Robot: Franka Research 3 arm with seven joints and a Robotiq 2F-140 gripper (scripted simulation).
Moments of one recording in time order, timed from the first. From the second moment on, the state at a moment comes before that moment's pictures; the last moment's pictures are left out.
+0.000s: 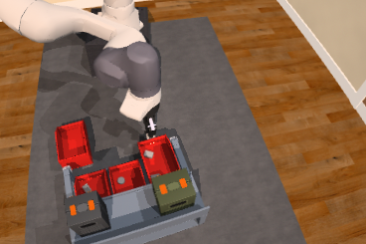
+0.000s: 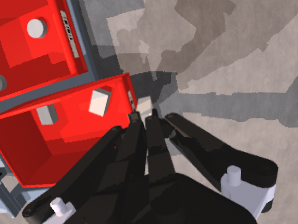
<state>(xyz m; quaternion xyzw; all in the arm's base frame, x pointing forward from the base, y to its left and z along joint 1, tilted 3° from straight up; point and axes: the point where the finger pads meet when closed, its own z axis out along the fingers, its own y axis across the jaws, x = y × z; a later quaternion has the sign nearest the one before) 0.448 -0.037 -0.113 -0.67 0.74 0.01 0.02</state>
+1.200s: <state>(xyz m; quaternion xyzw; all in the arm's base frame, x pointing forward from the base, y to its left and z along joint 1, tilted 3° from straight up) 0.482 -0.041 -0.113 -0.67 0.74 0.01 0.02</state>
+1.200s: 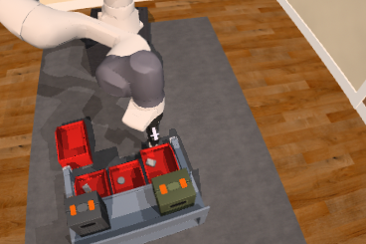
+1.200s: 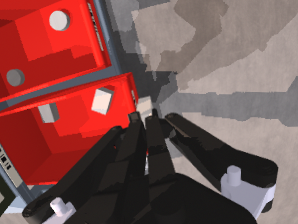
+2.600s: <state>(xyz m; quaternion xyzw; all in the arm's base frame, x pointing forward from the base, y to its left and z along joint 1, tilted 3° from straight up) 0.508 -0.043 -0.112 -0.67 0.74 0.01 0.02</state>
